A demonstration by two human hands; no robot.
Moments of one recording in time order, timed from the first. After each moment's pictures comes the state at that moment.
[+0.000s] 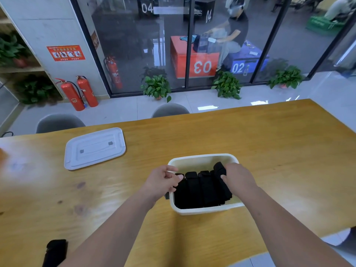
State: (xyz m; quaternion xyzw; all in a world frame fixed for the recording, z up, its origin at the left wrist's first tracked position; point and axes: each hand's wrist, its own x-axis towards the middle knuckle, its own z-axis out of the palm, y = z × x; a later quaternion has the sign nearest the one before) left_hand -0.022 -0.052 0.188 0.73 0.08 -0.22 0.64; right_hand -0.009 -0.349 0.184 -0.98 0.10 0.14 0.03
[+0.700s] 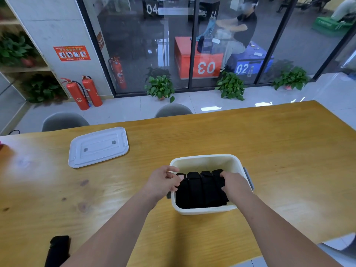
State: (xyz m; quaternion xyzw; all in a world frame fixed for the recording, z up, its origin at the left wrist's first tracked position) left_hand -0.028 -0.052 0.191 0.73 0.09 -0.22 0.64; right_hand -0.020 -0.342 0.156 -0.98 0.09 0.18 0.08
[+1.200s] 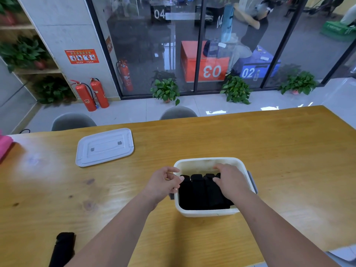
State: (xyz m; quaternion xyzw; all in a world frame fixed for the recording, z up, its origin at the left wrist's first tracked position) left_hand -0.036 -0.044 0.197 0.73 0.09 -0.19 0.65; right_hand -0.010 -0.315 0.185 -0.98 0.04 0.10 0.15
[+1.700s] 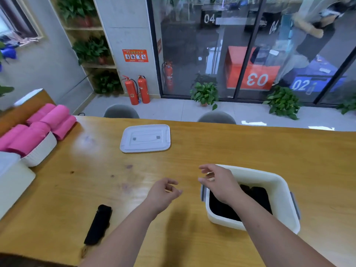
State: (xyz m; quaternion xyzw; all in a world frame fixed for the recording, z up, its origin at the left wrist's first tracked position) left_hand -0.088 0.045 0.160 0.78 0.20 -0.11 0.58; right_hand -0.009 -0.188 0.210 -0.89 -0.11 0.15 0.41
